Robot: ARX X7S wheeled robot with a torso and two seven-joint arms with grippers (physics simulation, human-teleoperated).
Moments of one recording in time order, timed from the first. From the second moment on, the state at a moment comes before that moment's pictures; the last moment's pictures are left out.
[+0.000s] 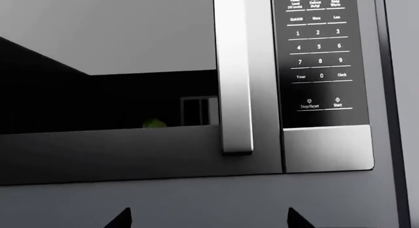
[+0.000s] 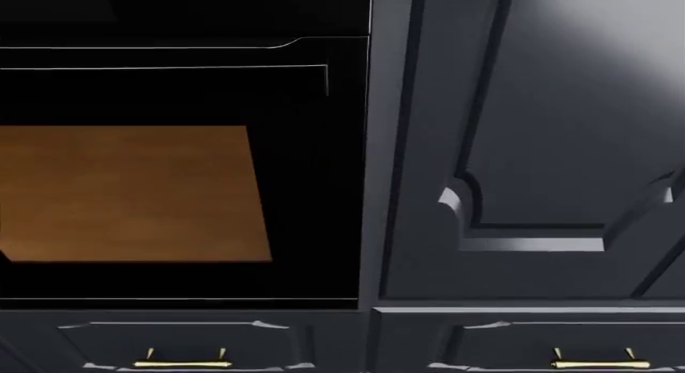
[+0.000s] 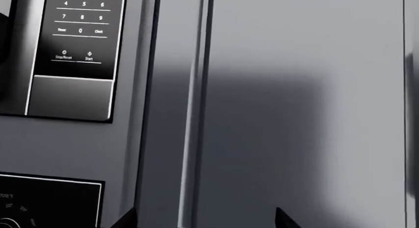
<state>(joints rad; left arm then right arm) -2.26 -0.74 0.47 0.02 -2.17 -1.26 -1.39 1.86 0.86 -0.23 -0.41 2.24 1.16 1.39</state>
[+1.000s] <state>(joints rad) -2.35 -0.02 0.17 -1.09 -0.19 -0.85 -0.09 1.65 0.87 -0.17 -0.47 2.08 1.14 1.25</state>
